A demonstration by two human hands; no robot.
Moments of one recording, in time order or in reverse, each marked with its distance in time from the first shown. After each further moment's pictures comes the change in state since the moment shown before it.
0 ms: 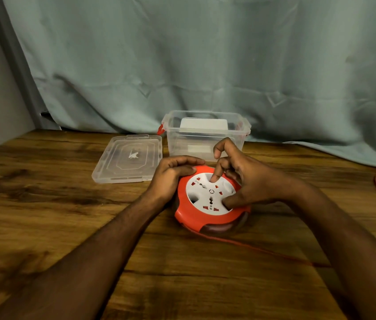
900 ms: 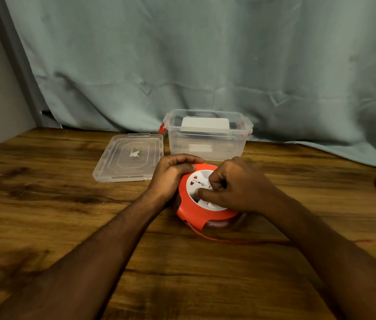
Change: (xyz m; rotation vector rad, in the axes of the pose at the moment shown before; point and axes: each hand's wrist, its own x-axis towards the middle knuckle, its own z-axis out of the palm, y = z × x) left_hand 0.001 0.000 0.000 0.026 0.062 -0.025; right_hand 0.008 -0.014 0.033 -0.425 0.273 -0.116
